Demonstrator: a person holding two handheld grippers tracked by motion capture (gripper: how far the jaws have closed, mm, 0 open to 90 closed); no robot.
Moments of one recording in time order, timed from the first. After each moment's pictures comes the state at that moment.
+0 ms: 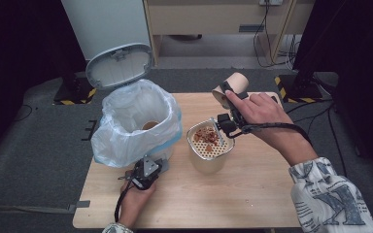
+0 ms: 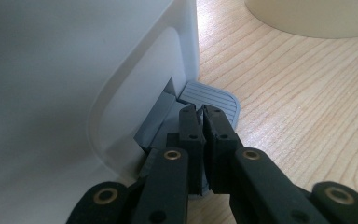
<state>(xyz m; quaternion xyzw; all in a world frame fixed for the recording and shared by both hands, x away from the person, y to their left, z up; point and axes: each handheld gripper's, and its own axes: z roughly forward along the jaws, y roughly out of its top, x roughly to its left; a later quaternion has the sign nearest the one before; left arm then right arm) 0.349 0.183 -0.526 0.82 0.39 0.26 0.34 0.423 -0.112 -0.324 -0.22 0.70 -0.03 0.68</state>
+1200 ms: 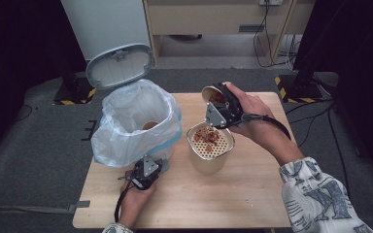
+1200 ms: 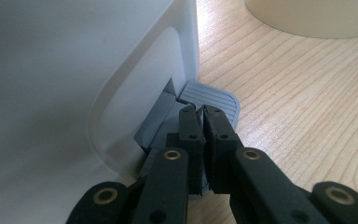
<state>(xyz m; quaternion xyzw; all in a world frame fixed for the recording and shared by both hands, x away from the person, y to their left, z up) 0.349 0.183 -0.526 0.82 0.39 0.26 0.35 0.434 -0.098 -0.310 -0.06 0.79 0.20 0.57</state>
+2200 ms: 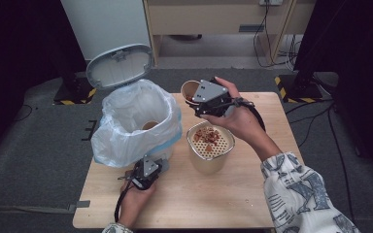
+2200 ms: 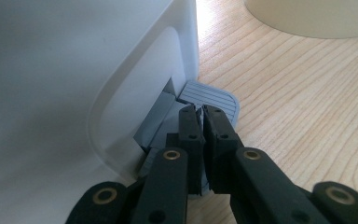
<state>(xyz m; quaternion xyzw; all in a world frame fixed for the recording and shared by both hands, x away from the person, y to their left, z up) 0.349 0.183 -0.526 0.82 0.39 0.26 0.35 0.452 -0.068 -0.288 0.07 0.82 0.41 0.39</state>
